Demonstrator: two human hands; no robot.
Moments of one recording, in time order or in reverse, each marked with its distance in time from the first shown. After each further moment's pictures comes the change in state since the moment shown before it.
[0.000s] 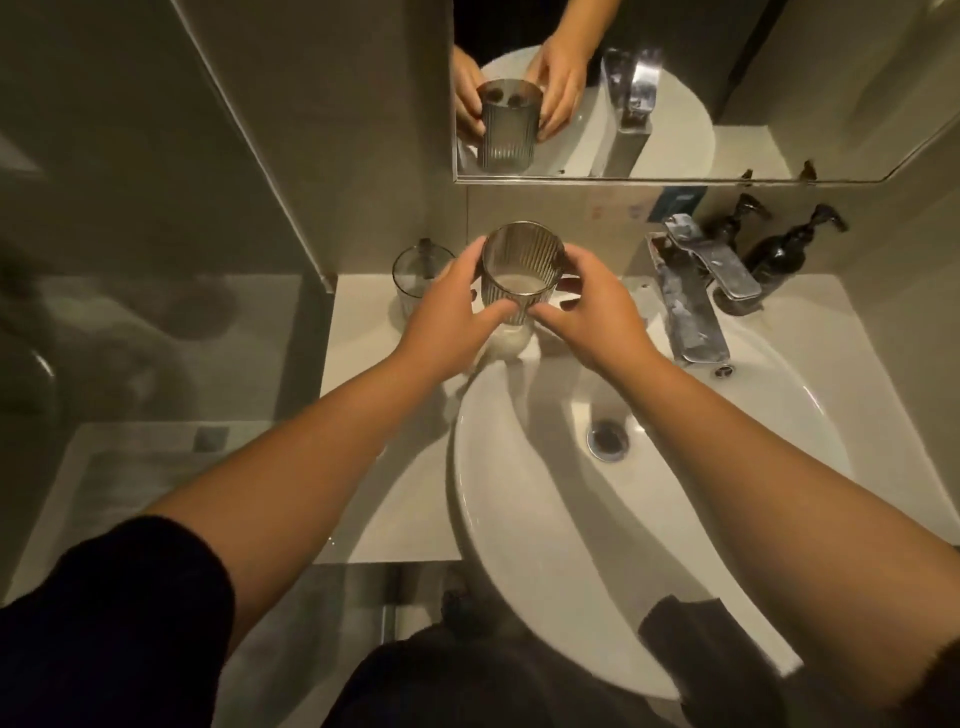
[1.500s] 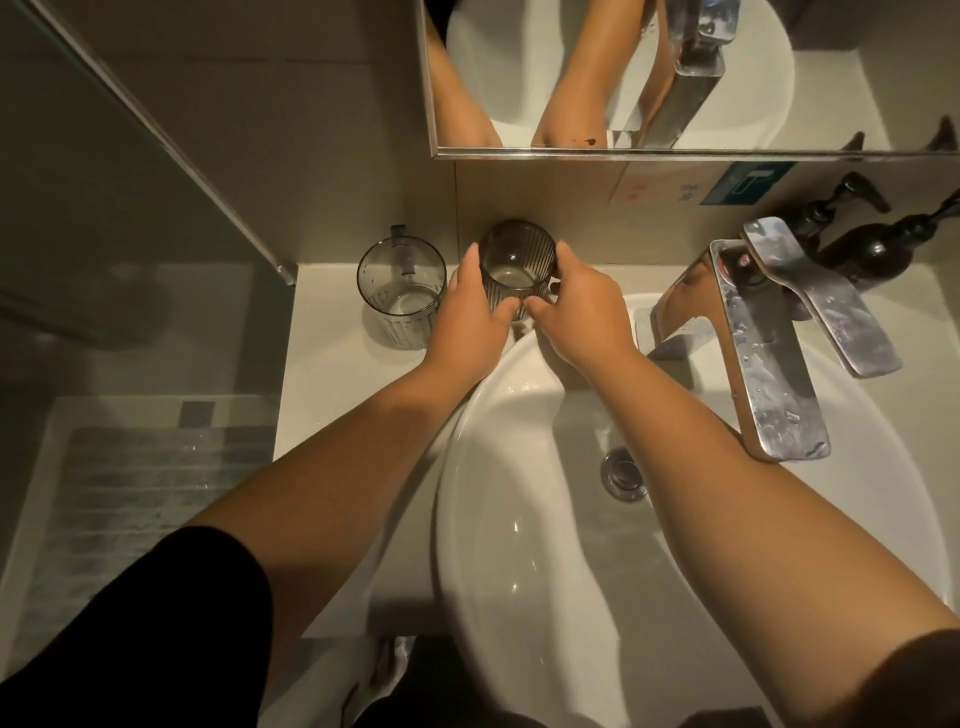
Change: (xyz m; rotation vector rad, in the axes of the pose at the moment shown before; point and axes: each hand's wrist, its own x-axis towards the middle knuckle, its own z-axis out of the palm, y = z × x) left_hand 0.086 -0.073 0.075 0.079 0.035 -0.293; right_hand 0.087 0.072 0.059 -0.356 -0.049 0.063
